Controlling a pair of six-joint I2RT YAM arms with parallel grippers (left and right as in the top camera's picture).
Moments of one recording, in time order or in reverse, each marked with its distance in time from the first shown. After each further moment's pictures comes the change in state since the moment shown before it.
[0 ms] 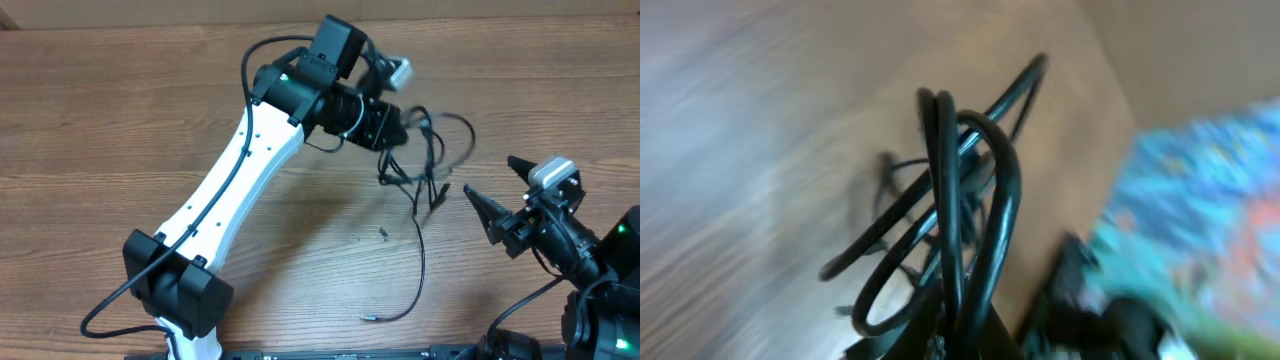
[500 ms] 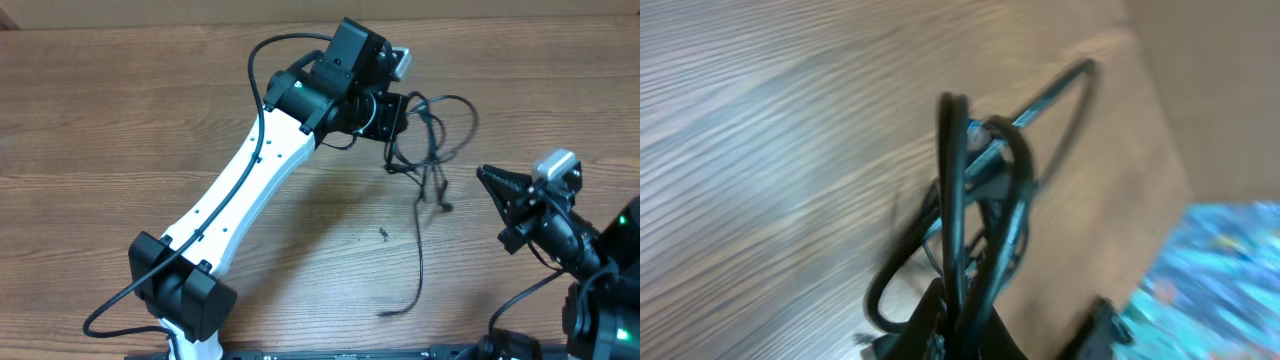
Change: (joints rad) left arm -0.044 0.000 0.000 0.098 -0.275 -0.244; right arm 0.000 0.034 0.000 0.053 -0.088 0.089
